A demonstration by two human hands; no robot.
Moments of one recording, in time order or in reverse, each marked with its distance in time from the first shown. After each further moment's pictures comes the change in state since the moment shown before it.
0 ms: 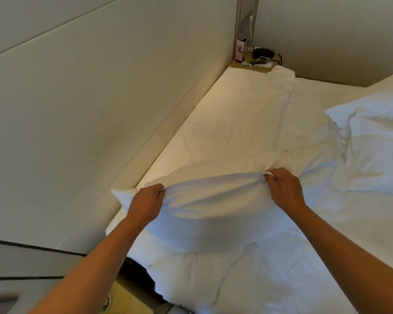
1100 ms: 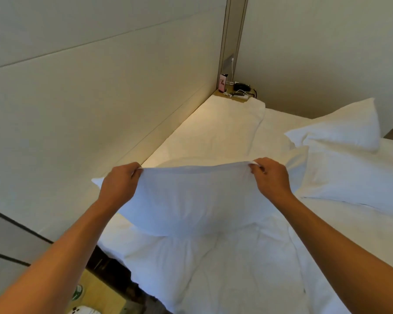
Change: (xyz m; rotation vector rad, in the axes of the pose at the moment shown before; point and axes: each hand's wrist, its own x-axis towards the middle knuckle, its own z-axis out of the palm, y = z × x) left_hand -0.109 0.037 -0.074 -0.034 0.303 0.148; right_hand -0.104 -0.057 -0.135 -0.042 0.140 -0.227
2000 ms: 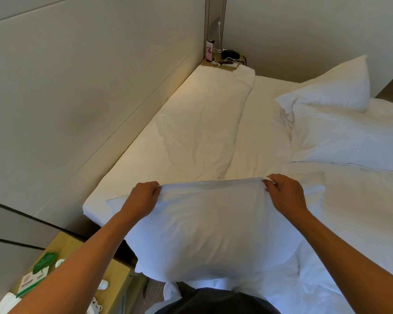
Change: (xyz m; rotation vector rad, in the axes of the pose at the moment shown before) left_hand -0.095 0.038 0.077 -0.001 -0.454 -0.021; right_hand -0.135 0.103 -0.008 -0.075 -0.084 0.166
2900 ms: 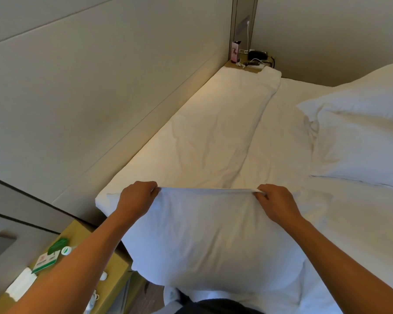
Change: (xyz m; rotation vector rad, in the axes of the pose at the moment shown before) left_hand 0.016 0.036 0.014 0.353 0.157 -0.103; right_hand 0.061 0.039 0.015 -0.038 -0.256 -0.156
